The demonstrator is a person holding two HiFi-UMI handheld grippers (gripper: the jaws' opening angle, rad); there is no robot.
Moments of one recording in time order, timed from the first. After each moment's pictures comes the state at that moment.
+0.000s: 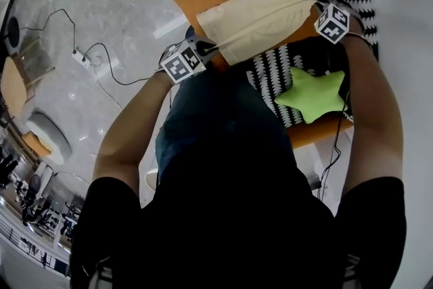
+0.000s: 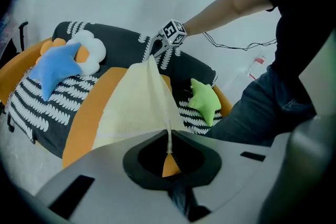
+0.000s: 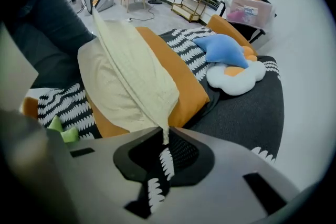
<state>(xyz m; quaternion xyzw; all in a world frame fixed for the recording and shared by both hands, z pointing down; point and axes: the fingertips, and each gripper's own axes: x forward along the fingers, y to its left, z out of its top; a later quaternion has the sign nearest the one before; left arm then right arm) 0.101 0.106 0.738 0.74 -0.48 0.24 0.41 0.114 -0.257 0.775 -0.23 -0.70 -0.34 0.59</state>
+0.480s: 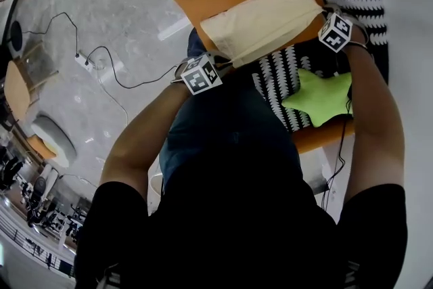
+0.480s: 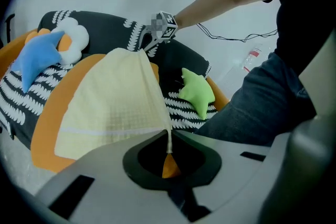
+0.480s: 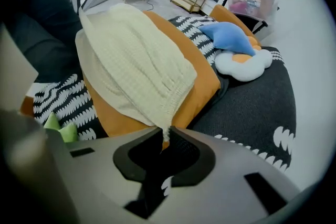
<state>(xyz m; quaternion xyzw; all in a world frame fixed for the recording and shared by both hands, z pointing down) 0.159 0.113 0.767 0.76 -0.43 0.24 0.43 0.147 -0.252 0.801 -0.21 -0.68 -0.34 0.62</state>
